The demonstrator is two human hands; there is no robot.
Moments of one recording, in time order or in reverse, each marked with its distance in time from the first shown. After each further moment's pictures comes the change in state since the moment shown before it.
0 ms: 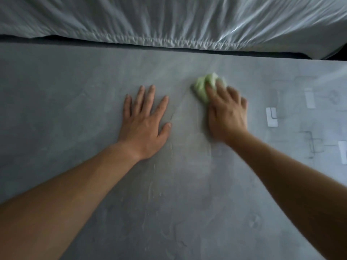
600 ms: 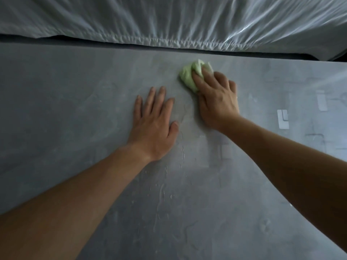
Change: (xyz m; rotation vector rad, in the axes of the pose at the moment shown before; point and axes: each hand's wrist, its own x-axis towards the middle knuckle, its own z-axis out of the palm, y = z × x) left_hand 0.000 -0.003 -0.002 -0.115 0.024 0.008; right_hand 0.044 -0.034 0.009 0.039 0.019 -0.179
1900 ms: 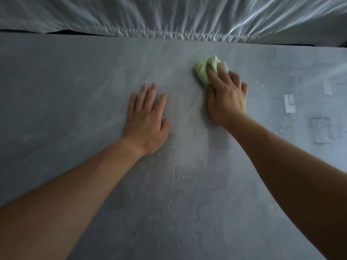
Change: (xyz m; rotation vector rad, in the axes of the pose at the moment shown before) left_hand -0.040 -0.034 -0.006 -0.007 -0.009 -0.005; right_hand -0.032 -0.030 0.002 -0.009 0.001 0.249
